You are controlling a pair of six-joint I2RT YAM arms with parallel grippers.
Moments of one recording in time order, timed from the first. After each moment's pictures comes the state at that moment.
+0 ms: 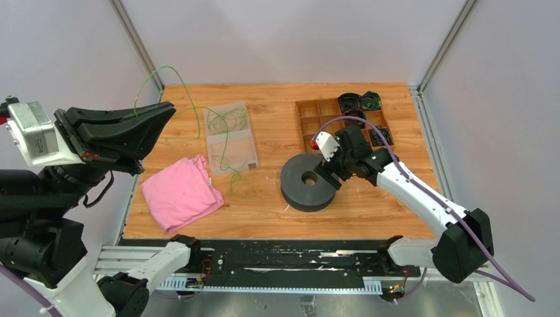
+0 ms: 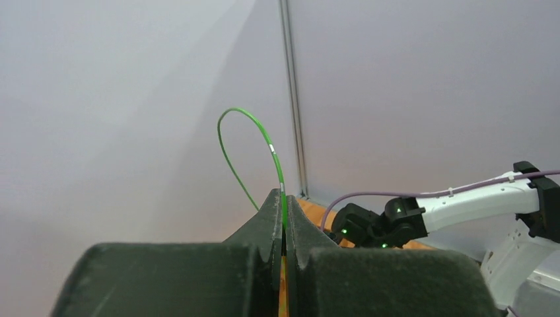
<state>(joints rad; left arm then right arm) -0.25 0.95 2.10 -0.65 0.60 -0.15 0.56 1.25 0.98 -0.65 -0.05 -0.46</state>
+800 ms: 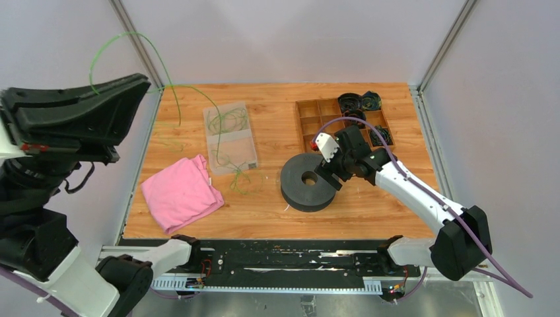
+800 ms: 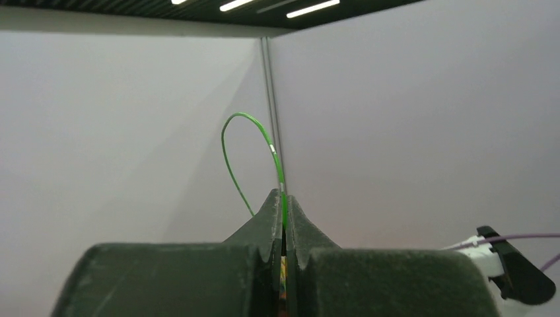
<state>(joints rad) -0.25 1.15 2.46 -0.56 0.58 -0.32 0.55 1.27 0.97 -0.64 -0.04 -0.47</state>
